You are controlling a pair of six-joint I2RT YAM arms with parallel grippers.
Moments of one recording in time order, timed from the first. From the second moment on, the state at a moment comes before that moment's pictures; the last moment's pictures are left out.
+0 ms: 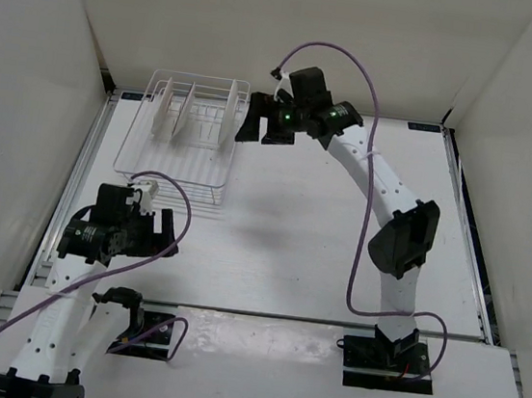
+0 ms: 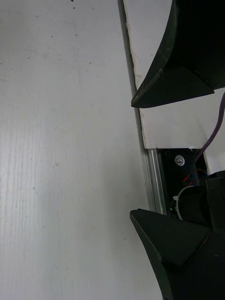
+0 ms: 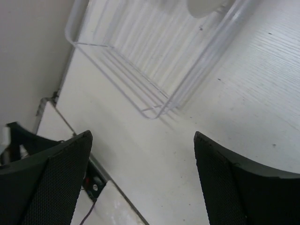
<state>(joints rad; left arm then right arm) -0.10 0.70 0.81 -1.10 0.19 -0.17 0.64 2.03 2.15 -0.76 -0.44 0.44</state>
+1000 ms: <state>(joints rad) -0.04 0.70 0.81 -1.08 0.28 -0.16 0.73 2.32 2.20 -0.20 0.15 0.28</state>
